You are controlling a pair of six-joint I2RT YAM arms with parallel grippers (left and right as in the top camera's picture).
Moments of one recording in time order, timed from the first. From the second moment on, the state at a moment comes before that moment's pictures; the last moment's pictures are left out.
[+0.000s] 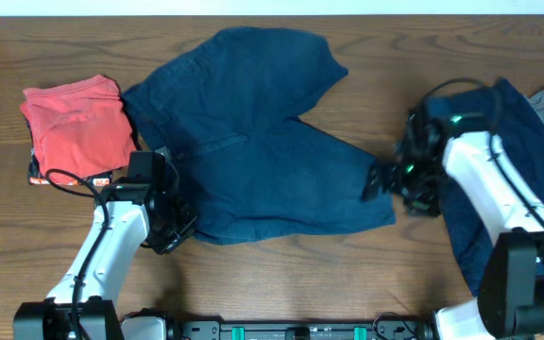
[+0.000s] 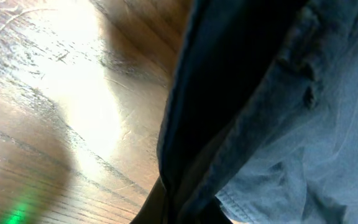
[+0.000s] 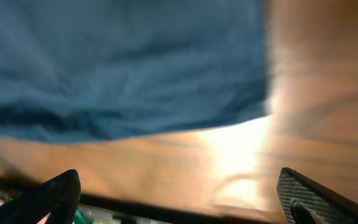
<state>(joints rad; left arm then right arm) 0.01 1.38 0.70 -0.84 0.23 -0.74 0.11 1.67 1.10 -1.16 -0.34 0.31</state>
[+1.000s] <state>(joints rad) 0.00 1.35 0.72 -0.95 0.28 -0.61 0.08 1.61 0.82 -0.82 -0.30 0.49</state>
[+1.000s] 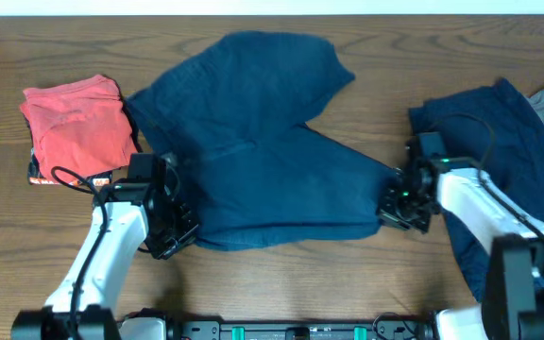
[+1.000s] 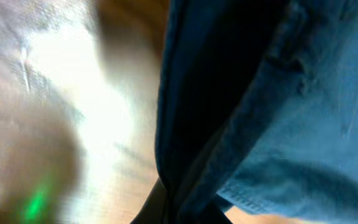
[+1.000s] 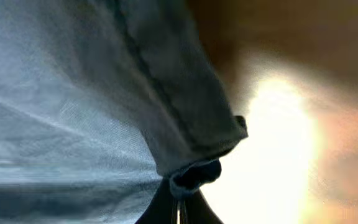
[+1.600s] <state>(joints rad) -0.18 0.69 0.87 -1.32 0.33 -0.56 -0.13 1.03 1.14 -1.30 -0.28 0.32</state>
